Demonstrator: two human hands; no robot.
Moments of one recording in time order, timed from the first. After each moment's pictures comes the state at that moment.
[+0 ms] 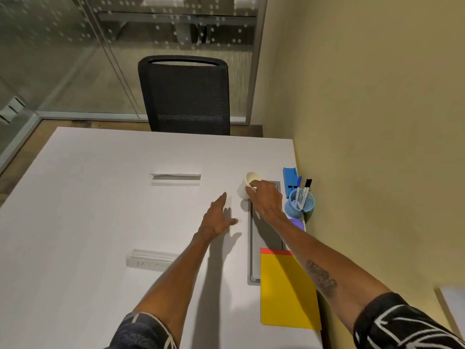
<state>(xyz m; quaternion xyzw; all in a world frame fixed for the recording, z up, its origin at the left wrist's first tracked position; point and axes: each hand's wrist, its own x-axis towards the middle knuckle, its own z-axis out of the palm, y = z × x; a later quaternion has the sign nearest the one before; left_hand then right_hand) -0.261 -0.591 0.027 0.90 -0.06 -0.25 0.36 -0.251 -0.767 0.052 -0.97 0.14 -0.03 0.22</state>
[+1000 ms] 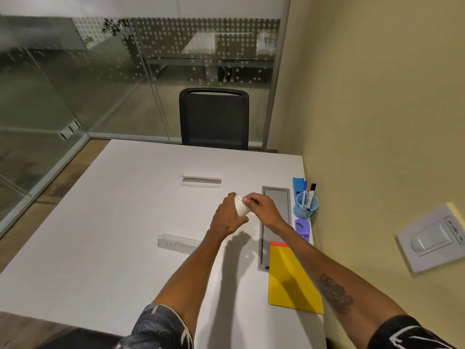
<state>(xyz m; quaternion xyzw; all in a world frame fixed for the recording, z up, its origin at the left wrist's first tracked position) -0.367 -0.564 0.127 0.92 -0.06 -0.12 0.36 -0.368 -0.711 0.125 -0.83 0.03 0.05 0.56</state>
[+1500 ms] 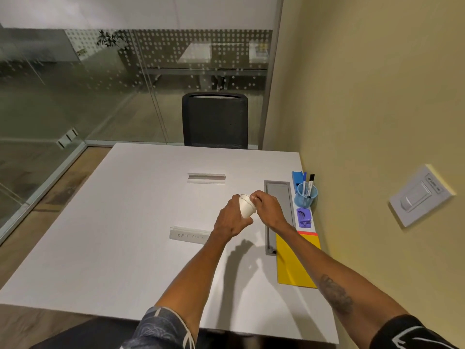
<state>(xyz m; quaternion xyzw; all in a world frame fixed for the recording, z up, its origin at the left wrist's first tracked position) -0.431 -0.522 0.135 0.93 -0.09 -0.12 0.34 -0.437 -0.664 0.140 -0.91 0.05 -0.04 0.41</state>
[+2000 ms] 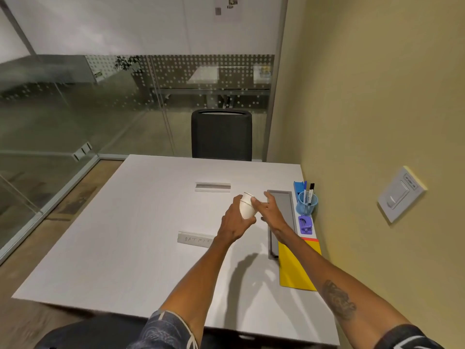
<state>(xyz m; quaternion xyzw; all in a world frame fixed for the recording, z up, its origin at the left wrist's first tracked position) -0.476 -0.512 0.170 0.90 -0.08 -0.06 0.42 -0.481 -0.650 0.170 -0.76 0.13 0.03 0.64</state>
